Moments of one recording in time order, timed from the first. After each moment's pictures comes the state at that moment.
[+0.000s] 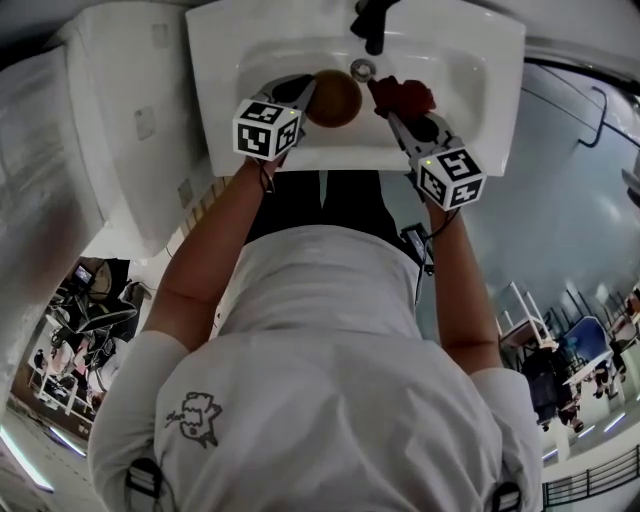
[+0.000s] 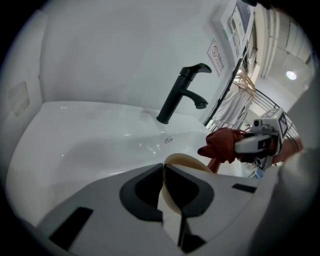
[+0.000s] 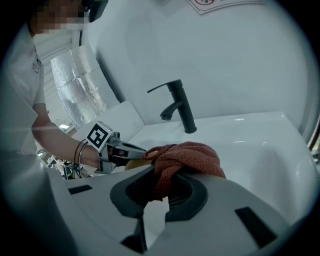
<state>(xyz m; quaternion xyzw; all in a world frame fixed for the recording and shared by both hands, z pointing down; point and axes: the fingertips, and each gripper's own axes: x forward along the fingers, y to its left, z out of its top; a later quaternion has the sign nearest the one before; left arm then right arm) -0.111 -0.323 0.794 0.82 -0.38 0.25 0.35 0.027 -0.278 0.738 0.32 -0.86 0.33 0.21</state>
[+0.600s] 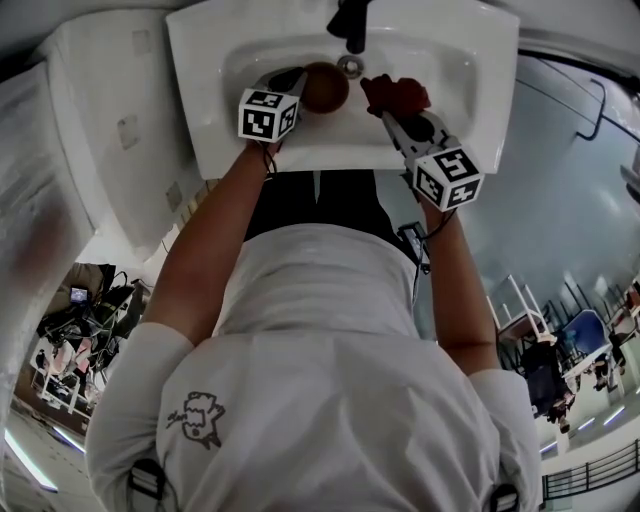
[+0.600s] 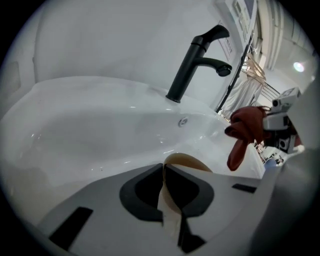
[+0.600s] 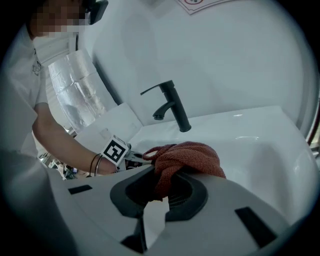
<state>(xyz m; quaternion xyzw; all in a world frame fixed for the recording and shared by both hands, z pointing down) -0.107 -0.334 0.868 0.80 -0.39 0.30 0.35 0.041 -0.280 0.746 0.32 -0.86 0.34 0.21</state>
